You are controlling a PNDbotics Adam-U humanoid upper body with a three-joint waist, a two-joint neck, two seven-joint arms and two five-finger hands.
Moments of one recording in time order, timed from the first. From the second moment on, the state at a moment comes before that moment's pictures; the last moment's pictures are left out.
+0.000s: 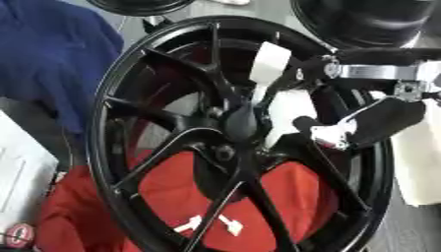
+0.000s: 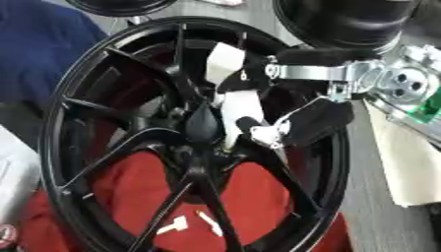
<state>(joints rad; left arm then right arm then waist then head) -0.14 0.32 0.04 -1.98 0.32 -0.04 0.35 -0.82 -1.10 0.55 -1.99 -0.14 0.23 0.47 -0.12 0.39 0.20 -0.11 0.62</state>
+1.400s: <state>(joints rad) -0.15 0.32 0.03 -1.98 0.31 -0.04 0.34 -0.81 -1.11 0.54 -1.99 -0.09 0.22 0.50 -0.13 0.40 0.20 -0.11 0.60</state>
